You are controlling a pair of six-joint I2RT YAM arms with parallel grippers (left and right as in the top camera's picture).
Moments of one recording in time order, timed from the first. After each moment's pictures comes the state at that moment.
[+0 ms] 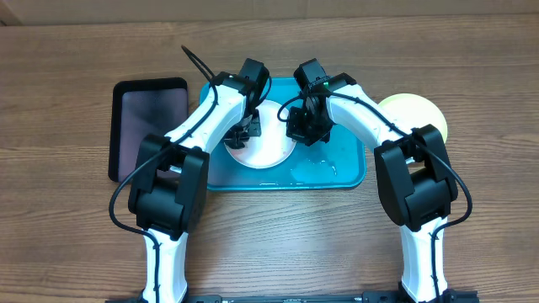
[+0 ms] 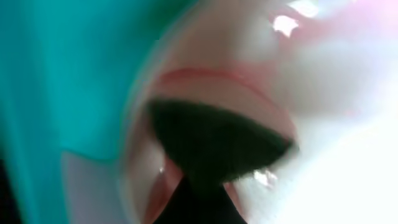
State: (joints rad) left arm -0.38 2.17 1.64 -0.99 -0.09 -0.45; right arm 0.43 2.21 1.66 -0.87 -0.27 0.60
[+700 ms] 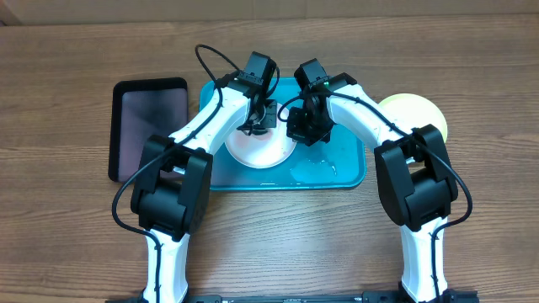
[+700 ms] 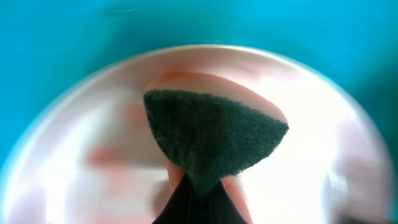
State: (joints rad) left arm -0.40 2.17 1.63 -0.77 -0.06 -0.41; right arm 0.43 2.21 1.66 -0.87 -0.28 0.59
